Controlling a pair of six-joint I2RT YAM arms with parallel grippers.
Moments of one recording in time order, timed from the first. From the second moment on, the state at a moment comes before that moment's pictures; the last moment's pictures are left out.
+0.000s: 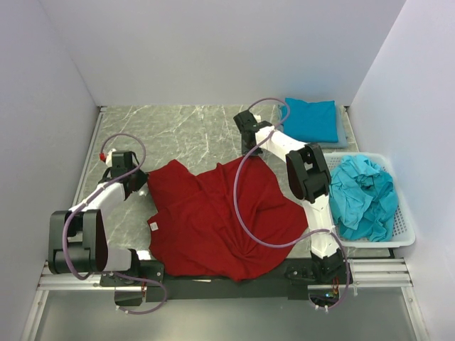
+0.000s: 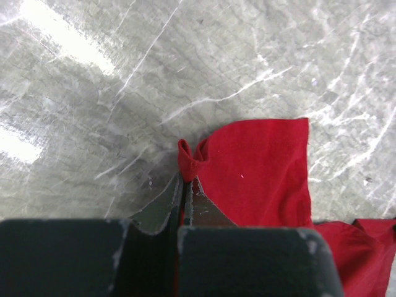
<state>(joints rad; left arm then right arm) 0.04 1.35 0.65 -0.10 -0.08 -0.80 0.48 2.27 1.80 -0.65 0.30 0.43</state>
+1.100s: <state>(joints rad) 0.04 0.83 1.56 -0.22 0.07 -0.66 0.64 1.04 1.79 -0.62 0.56 0.26</state>
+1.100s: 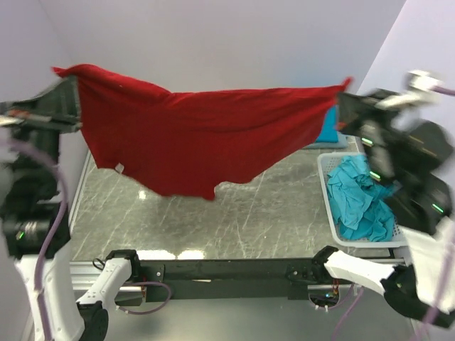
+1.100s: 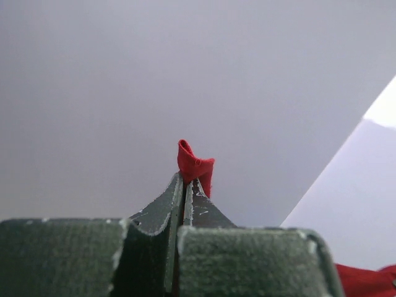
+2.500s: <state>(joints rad) 0.07 1.69 1.31 0.22 0.06 -0.37 0.44 1.72 1.60 -0.27 0.39 0.29</state>
